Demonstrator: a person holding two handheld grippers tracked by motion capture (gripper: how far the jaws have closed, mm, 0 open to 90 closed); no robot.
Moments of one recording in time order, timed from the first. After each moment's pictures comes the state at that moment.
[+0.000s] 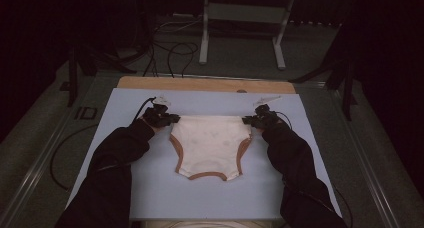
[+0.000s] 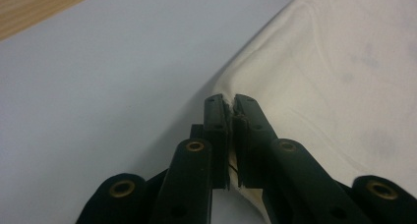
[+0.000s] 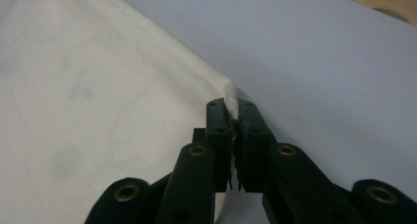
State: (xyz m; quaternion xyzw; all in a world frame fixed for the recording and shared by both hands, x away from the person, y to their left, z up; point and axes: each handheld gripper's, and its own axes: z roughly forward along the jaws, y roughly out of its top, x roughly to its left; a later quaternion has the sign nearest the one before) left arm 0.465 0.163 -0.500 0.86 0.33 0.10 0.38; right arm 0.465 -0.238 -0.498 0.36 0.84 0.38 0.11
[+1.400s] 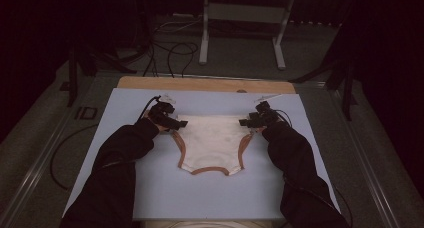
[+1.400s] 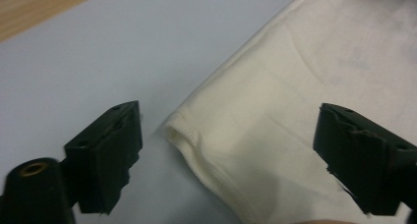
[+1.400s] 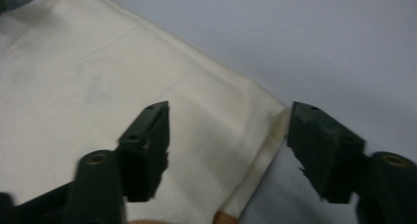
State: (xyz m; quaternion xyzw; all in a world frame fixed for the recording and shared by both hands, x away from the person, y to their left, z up) left arm 0.469 0.149 -0.497 0.86 0.33 0.10 0.38; right arm 0.475 -0.241 -0.501 0.41 0.83 0.37 0.08
